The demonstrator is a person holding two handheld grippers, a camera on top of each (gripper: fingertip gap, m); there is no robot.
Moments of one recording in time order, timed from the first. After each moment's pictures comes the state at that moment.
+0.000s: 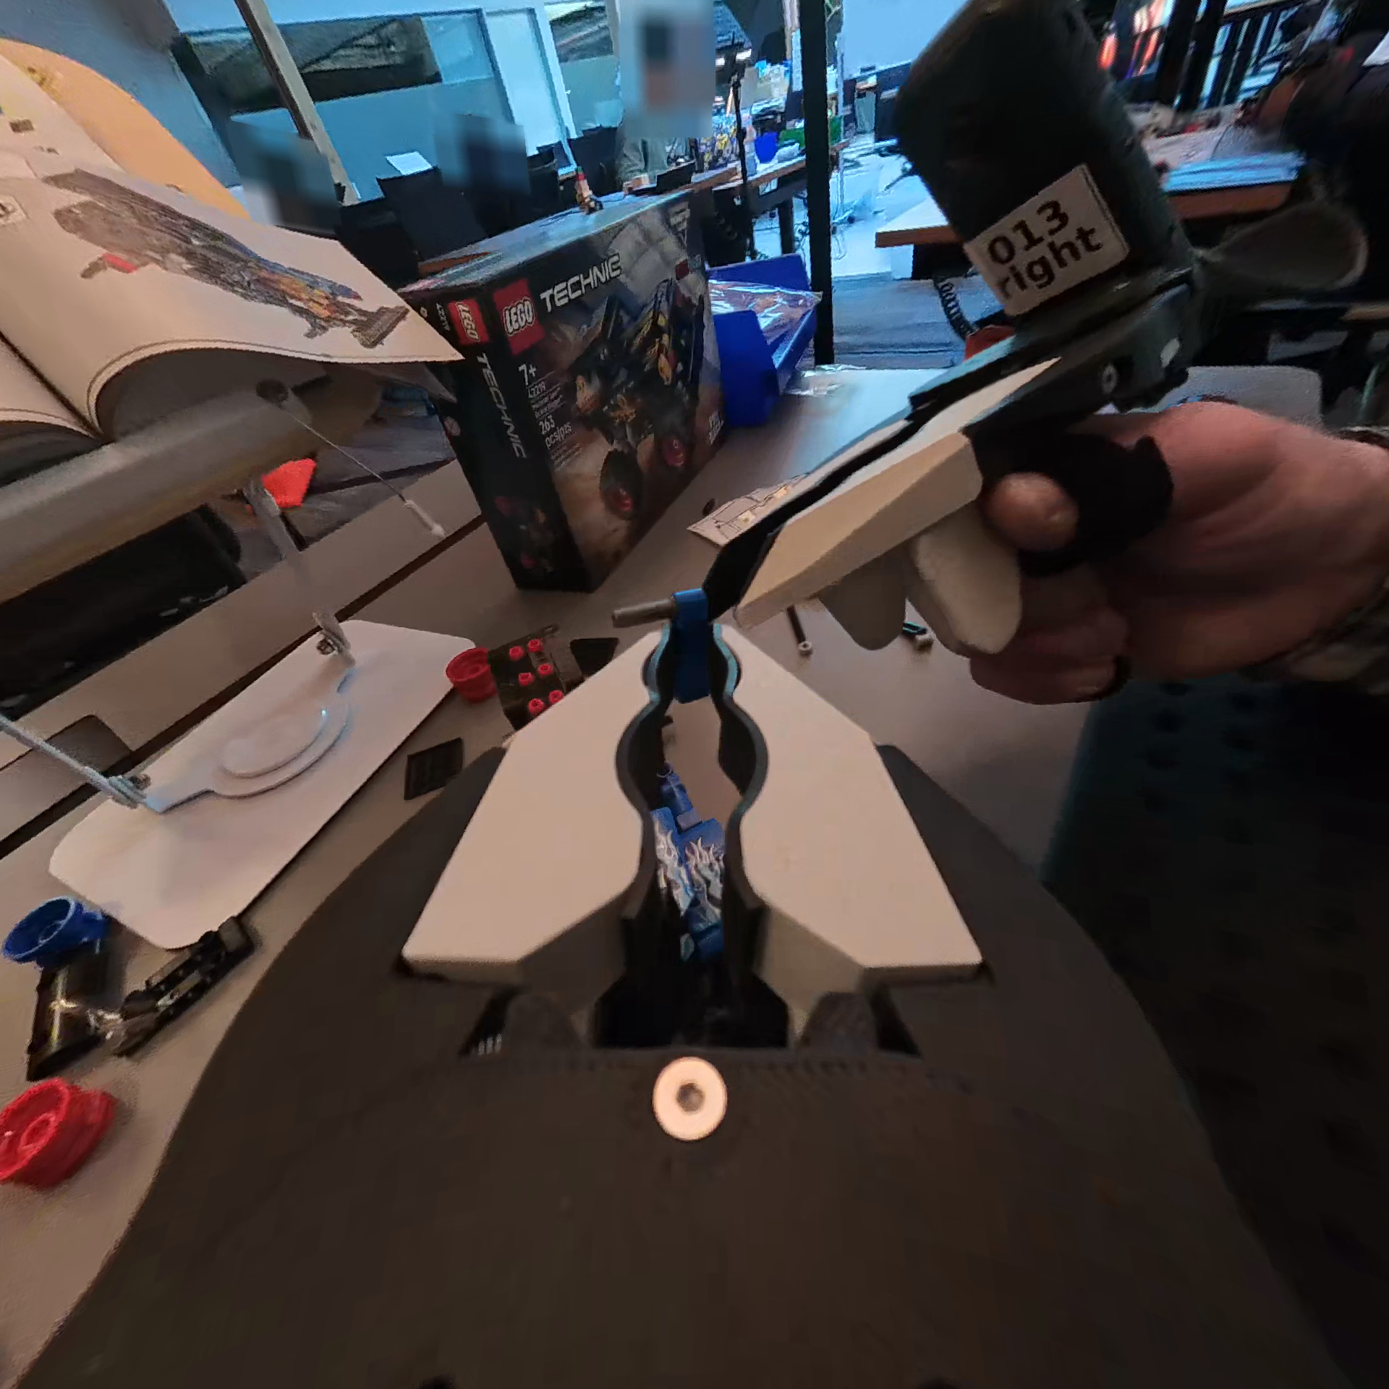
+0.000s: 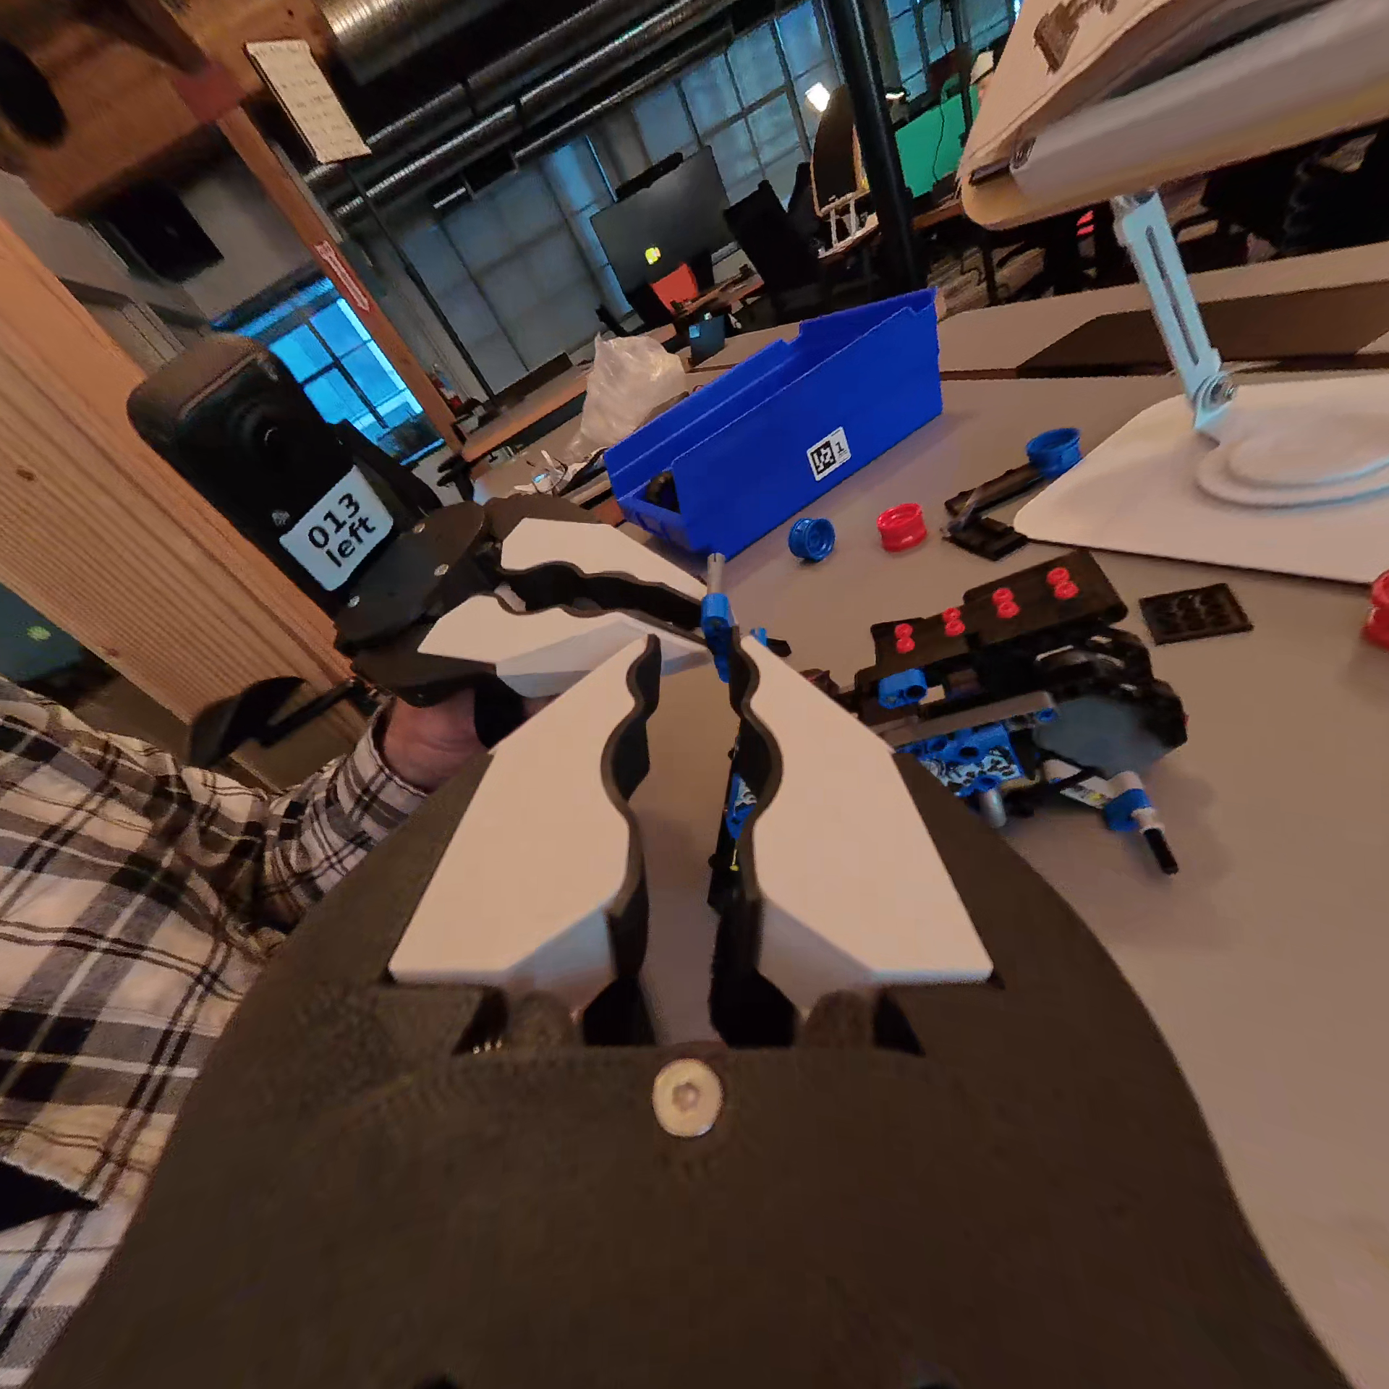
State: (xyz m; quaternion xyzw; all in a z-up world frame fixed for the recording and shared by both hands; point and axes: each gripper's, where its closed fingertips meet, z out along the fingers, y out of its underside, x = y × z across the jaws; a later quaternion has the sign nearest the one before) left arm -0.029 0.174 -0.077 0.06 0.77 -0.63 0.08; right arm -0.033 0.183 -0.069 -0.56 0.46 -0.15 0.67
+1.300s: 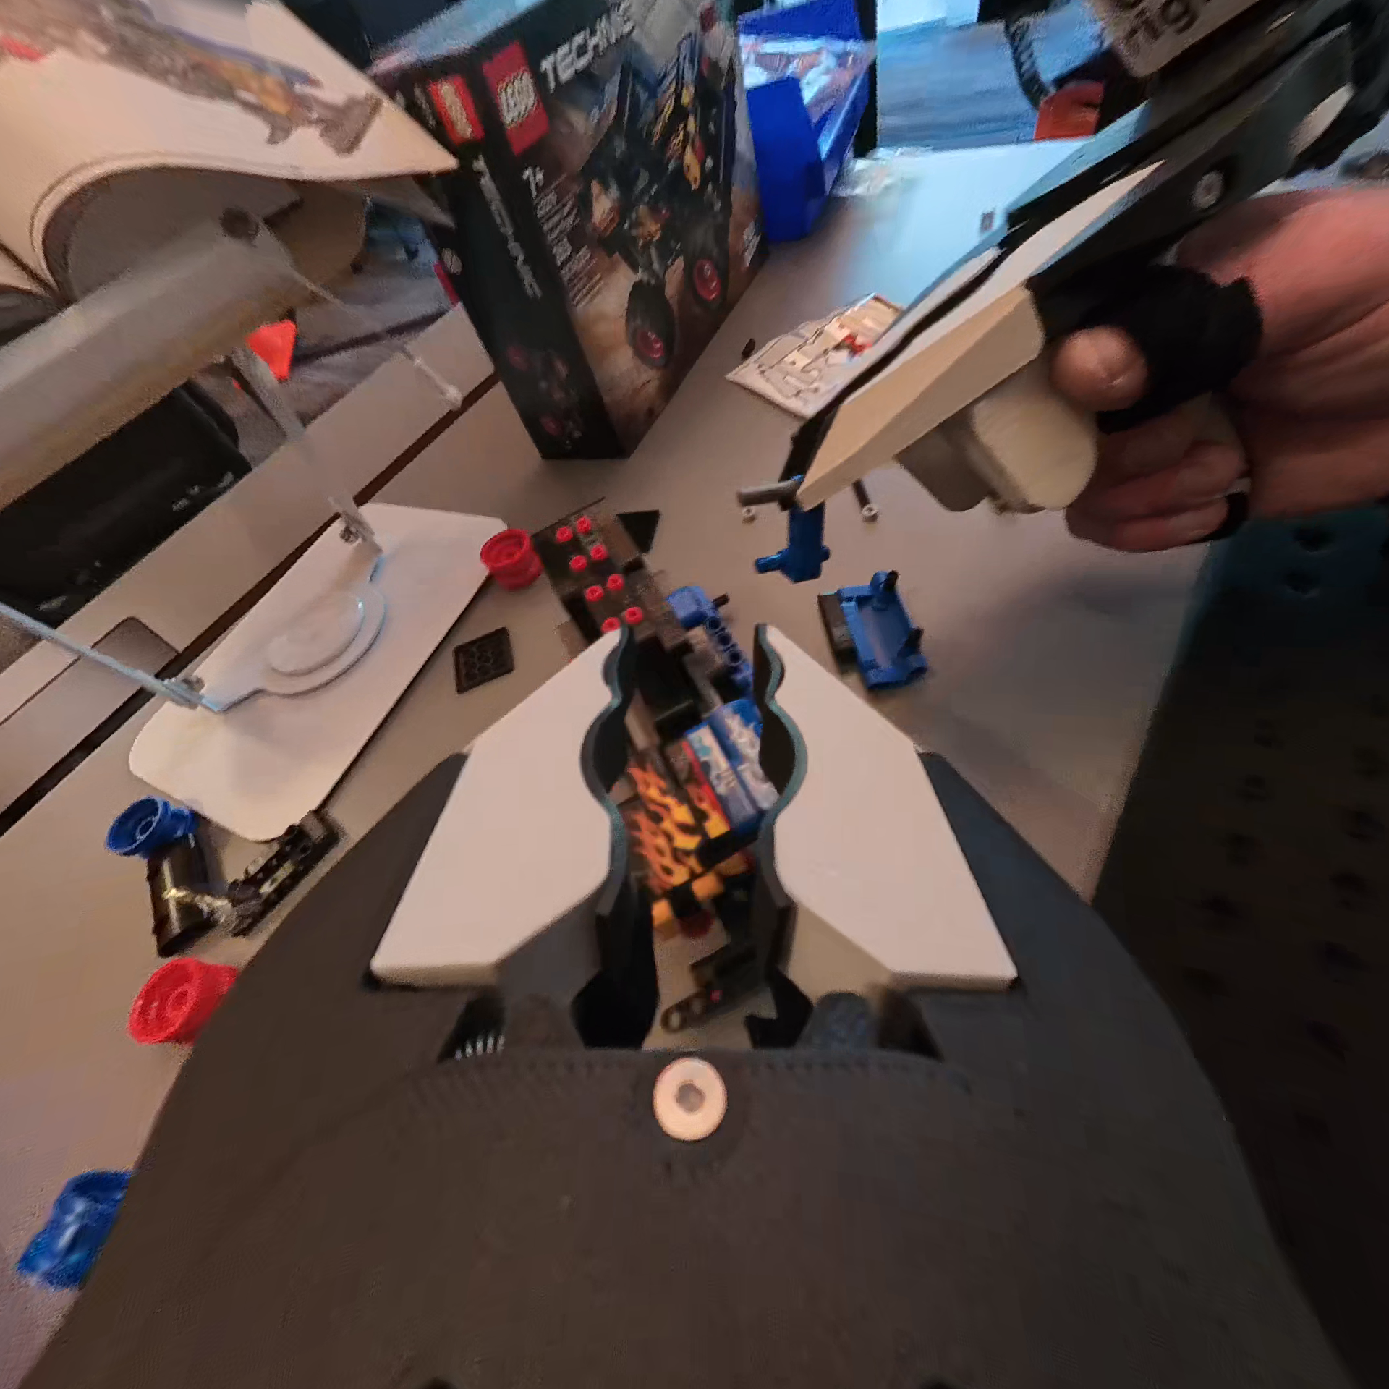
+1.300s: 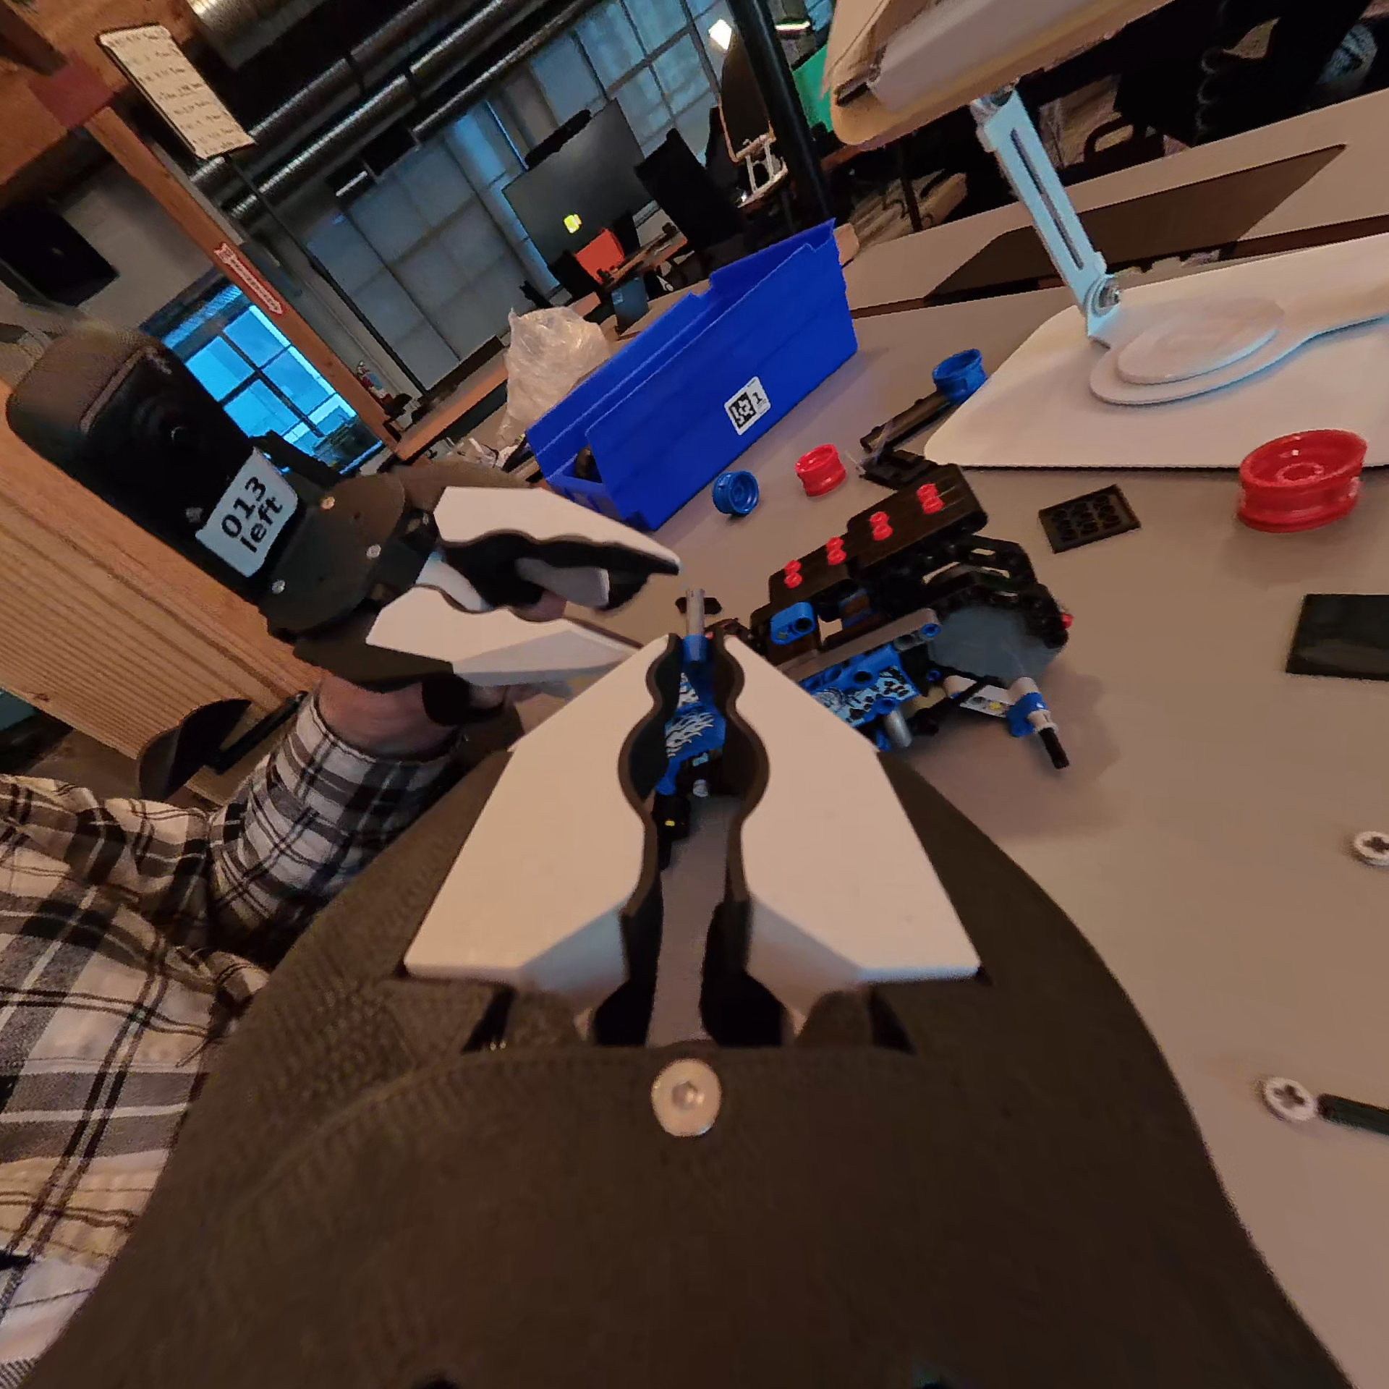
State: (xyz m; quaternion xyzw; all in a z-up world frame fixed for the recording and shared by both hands) left arm 0.001 0.183 -0.105 0.07 0.83 -0.54 0.11; right arm -0.025 0.156 -0.095 -0.54 0.52 -0.14 0.64
